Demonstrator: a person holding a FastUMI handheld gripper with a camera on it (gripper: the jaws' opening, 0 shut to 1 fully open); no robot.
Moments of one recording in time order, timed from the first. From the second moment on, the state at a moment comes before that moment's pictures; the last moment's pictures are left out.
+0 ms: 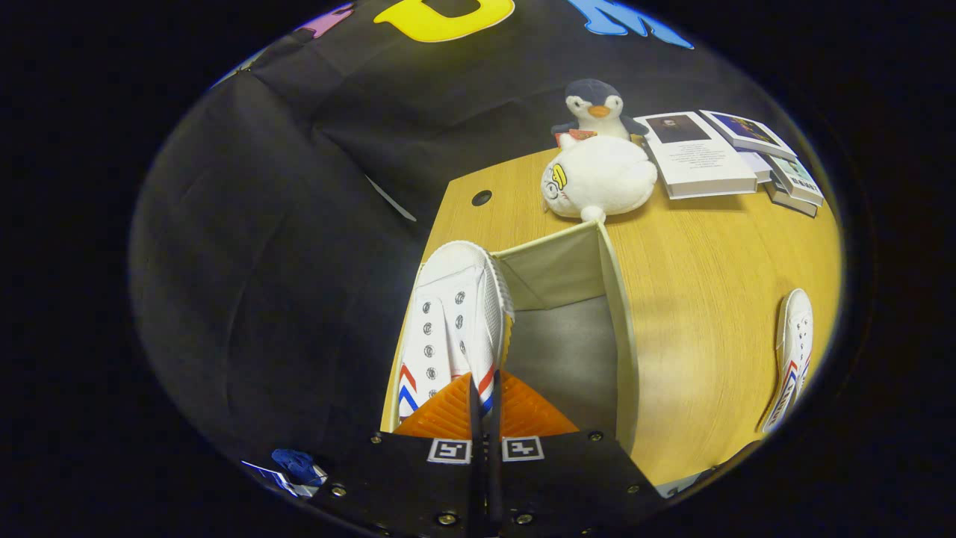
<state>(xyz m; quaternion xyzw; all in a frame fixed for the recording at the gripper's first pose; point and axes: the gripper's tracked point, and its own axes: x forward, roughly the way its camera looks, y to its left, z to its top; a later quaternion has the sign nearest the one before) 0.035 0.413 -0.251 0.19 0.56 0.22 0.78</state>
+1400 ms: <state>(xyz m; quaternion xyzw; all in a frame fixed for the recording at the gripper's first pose) 0.042 0.404 -0.239 0.19 0.52 0.24 0.79</state>
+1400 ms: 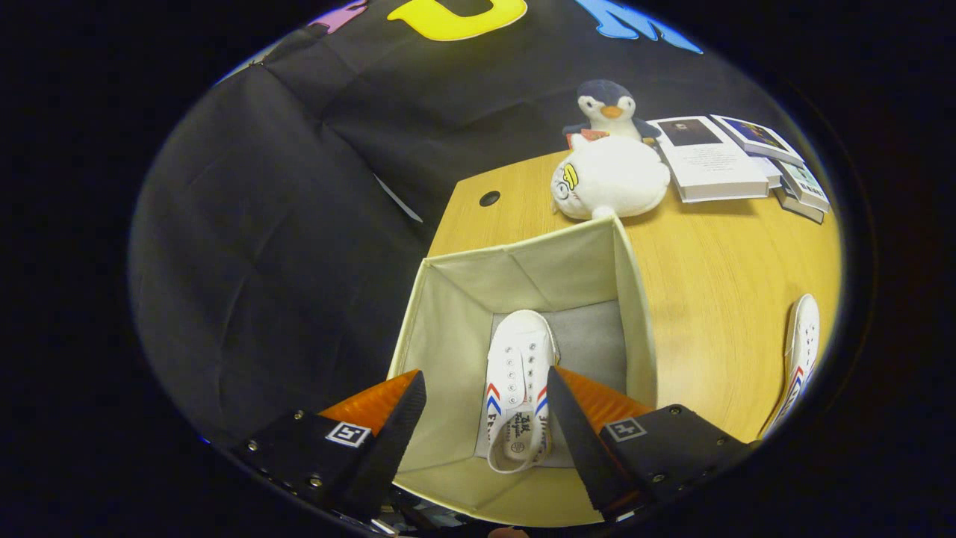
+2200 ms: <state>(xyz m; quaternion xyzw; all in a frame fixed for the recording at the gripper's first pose) 0.067 0.201 -0.222 0.21 0.46 0.16 0.85</state>
